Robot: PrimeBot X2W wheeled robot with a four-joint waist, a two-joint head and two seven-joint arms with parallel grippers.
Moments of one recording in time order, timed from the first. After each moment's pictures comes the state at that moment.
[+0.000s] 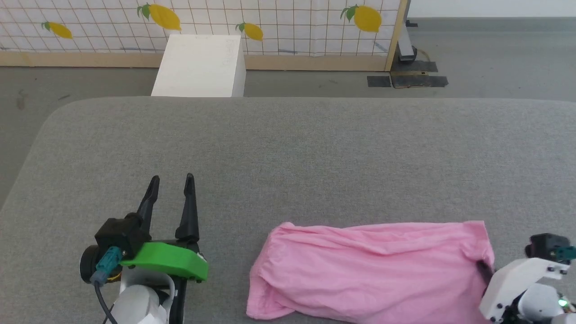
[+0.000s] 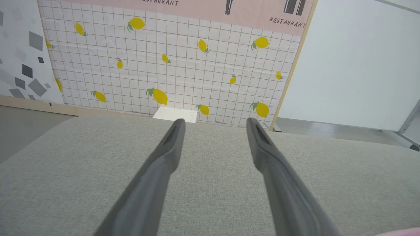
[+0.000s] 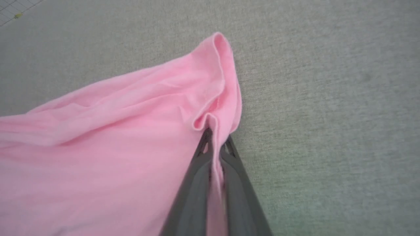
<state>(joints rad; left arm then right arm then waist) -0.13 0.16 -0.16 0.13 -0.34 0.02 -0.26 -0.04 -0.05 -0.28 0.25 0.27 0.13 0.50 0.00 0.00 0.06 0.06</state>
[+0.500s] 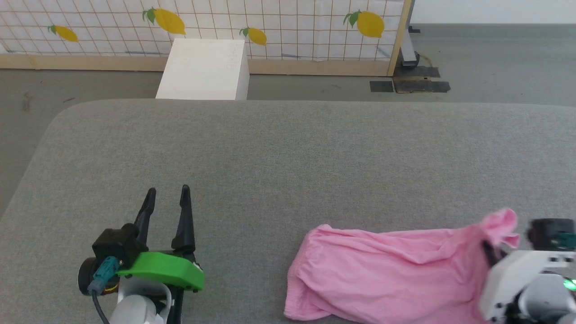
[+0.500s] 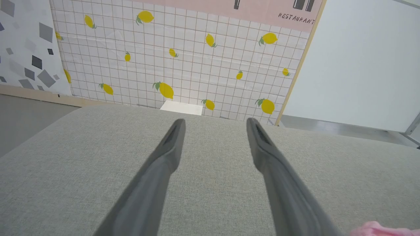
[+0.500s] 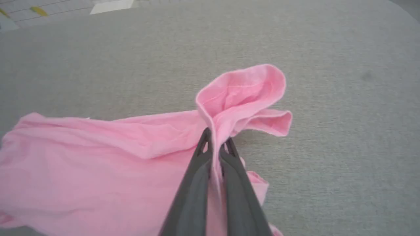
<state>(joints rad) -0.10 0.11 -0.08 0.16 -0.29 -0.04 -0.26 0.05 -0.05 -0.22 -0.10 0.17 0.13 0.59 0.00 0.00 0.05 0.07</state>
